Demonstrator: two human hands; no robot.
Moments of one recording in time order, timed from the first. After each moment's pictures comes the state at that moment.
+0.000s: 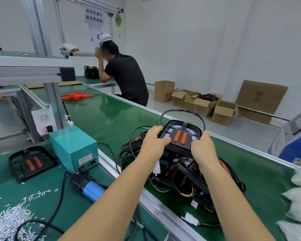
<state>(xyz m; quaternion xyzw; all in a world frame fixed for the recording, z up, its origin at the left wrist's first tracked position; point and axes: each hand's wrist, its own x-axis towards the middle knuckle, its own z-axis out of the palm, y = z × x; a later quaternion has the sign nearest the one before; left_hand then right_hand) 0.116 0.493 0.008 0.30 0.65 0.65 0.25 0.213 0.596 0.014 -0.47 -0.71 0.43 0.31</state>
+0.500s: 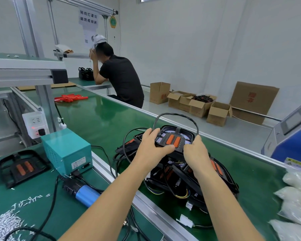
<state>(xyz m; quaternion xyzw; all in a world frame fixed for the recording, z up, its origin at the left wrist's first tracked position) 0.117 0.491 0.000 0.40 0.71 0.55 0.19 0.220 0.589 0.014 -0.48 -0.73 0.42 0.25</state>
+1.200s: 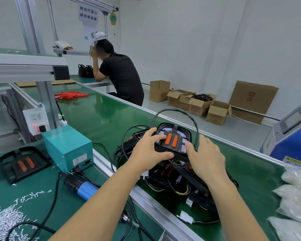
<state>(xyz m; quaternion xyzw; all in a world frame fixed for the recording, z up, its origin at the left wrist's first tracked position) 0.106 0.481 -0.004 0.49 0.76 0.42 0.09 0.250 0.571 0.017 -0.49 -0.84 0.13 0.20</state>
